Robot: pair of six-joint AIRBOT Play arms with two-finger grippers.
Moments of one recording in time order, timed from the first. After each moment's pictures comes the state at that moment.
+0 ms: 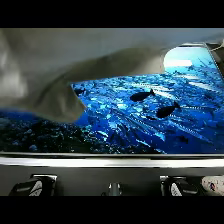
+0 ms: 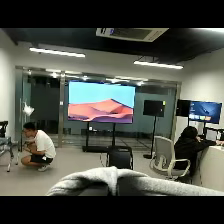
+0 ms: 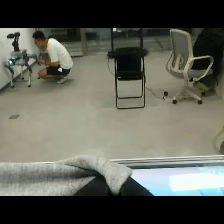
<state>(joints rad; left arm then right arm) 0.18 -0.66 1.88 1.18 -0.88 -1.51 -0.14 -0.72 1.78 -1.39 1.02 1.54</state>
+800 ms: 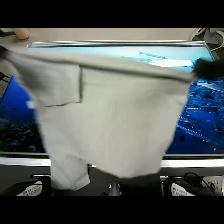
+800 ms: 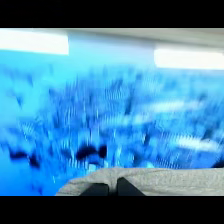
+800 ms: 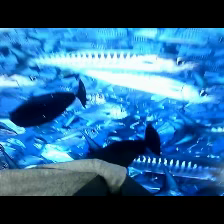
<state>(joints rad) 0.16 -1.20 1.68 1.26 -1.24 -1.51 -0.14 -1.34 1.70 -1.49 1.38 1.60</state>
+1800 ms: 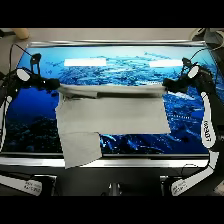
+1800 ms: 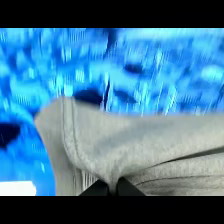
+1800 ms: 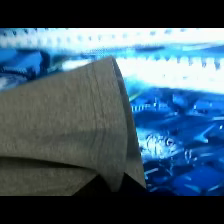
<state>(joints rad) 0.07 -1.66 1.52 1.27 -0.98 -1.39 -0.14 -1.81 1.67 -1.34 1.09 1.57</state>
